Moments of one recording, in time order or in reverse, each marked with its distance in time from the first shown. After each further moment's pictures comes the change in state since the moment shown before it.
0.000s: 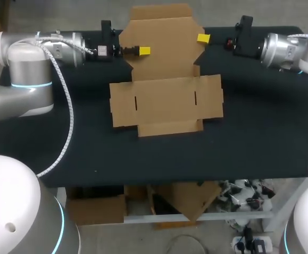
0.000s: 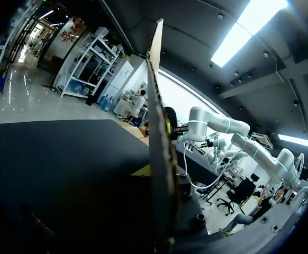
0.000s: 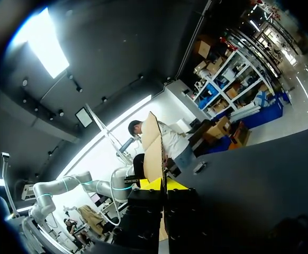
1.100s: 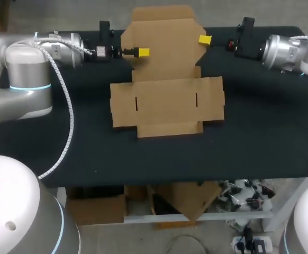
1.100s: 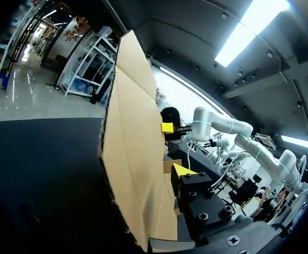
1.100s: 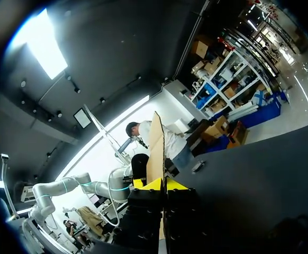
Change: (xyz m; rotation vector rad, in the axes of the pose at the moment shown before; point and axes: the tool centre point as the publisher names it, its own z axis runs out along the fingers) left arm 0.000 0.003 -0.005 -0.008 -0.035 -0.013; right arm -0.001 -0.003 -0.006 -0.003 -0.018 0.011
